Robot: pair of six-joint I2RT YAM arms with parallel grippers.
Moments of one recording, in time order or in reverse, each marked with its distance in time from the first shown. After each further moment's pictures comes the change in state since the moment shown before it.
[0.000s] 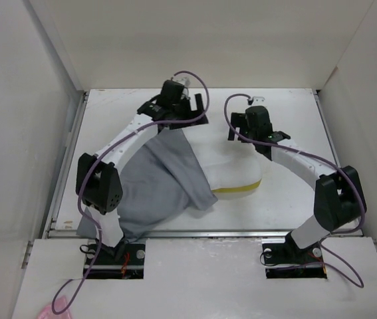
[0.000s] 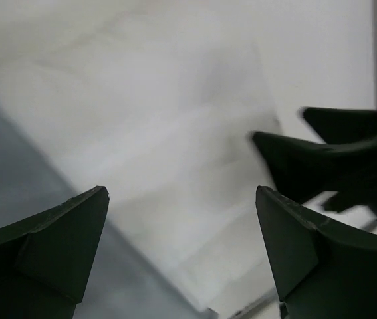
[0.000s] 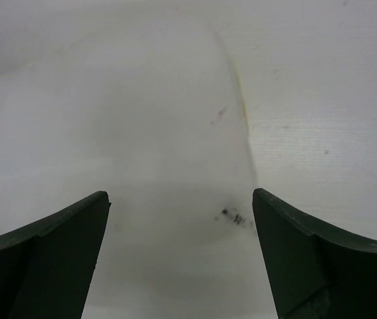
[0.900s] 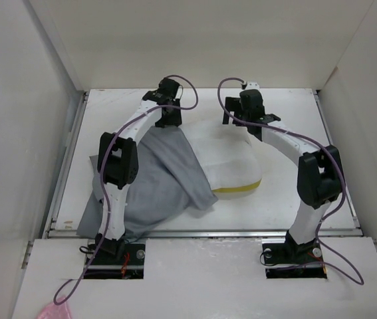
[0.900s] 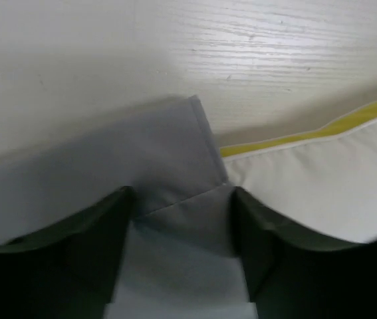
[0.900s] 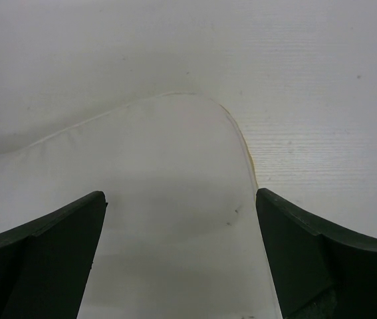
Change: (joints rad) left arm 0.195 0.367 0.288 -0.258 -0.288 0.159; right arm -0.063 0.239 0.302 0.000 -0.008 -0.049
